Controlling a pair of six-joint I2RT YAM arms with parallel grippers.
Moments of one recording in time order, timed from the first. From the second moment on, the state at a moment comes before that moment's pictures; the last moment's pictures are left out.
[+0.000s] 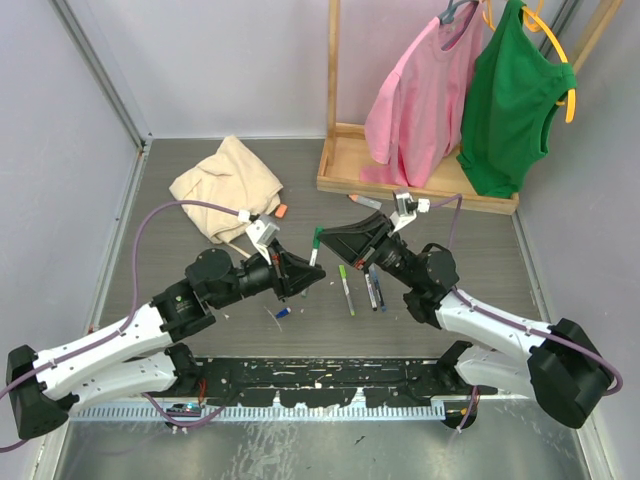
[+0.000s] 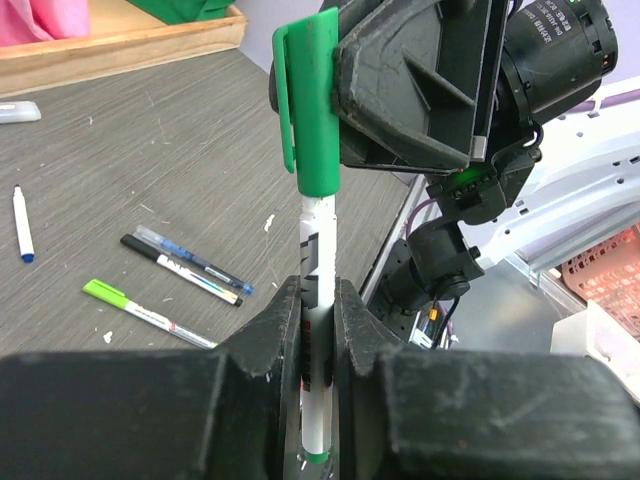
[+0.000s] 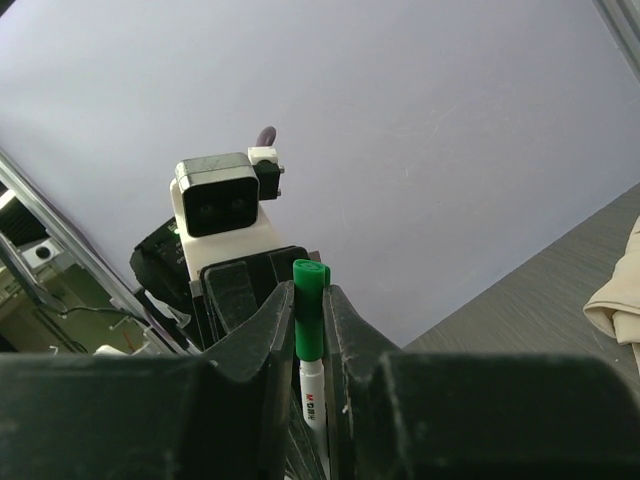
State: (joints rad) left arm -0.98 0.85 0.69 0.14 0.14 -0.48; right arm 0.73 1.08 0.47 1.17 -0.35 0.99
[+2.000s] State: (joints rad) left arm -0.98 0.87 0.72 -0.02 0.03 -0.45; right arm 0.81 1.05 0.91 0.10 -0.20 0.66
